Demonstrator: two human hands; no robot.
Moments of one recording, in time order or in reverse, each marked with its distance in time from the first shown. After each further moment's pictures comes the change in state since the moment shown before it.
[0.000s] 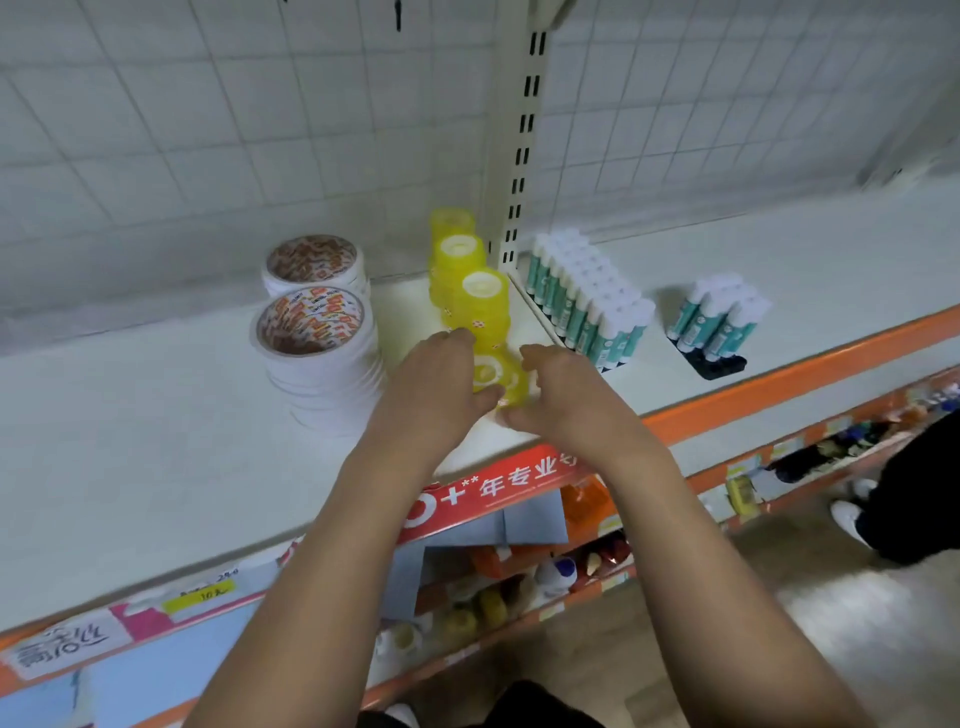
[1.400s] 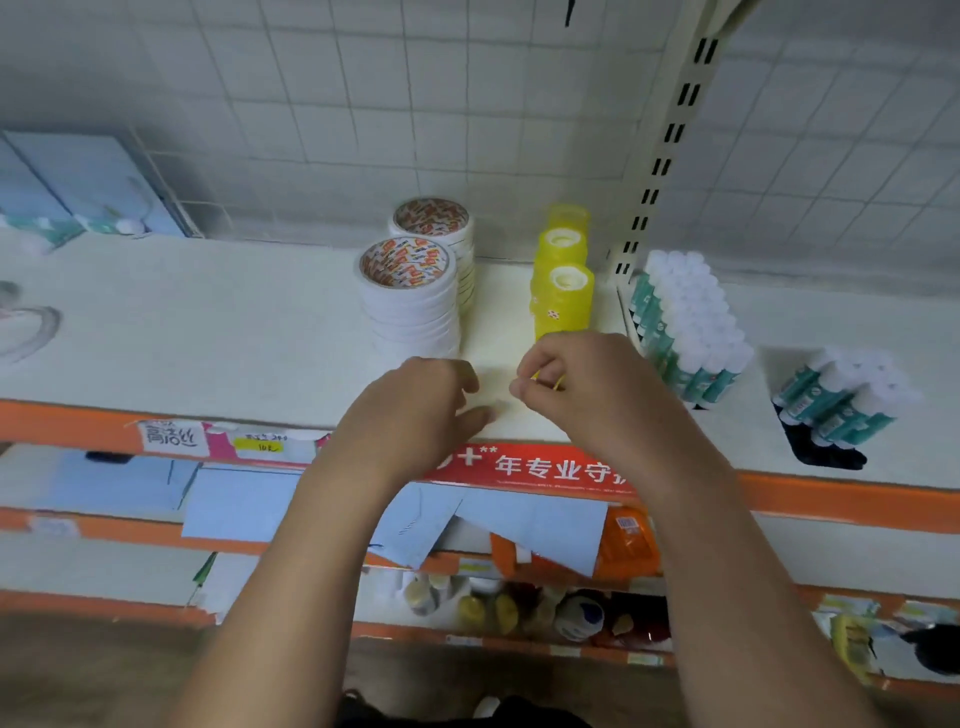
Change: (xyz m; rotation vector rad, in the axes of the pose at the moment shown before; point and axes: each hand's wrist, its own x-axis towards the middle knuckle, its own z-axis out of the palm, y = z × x) left_hand -0.080 0.005 -0.010 0.075 0.023 -0.363; right_hand -0.017 -0.024 -0.034 0.004 -0.099 -0.351
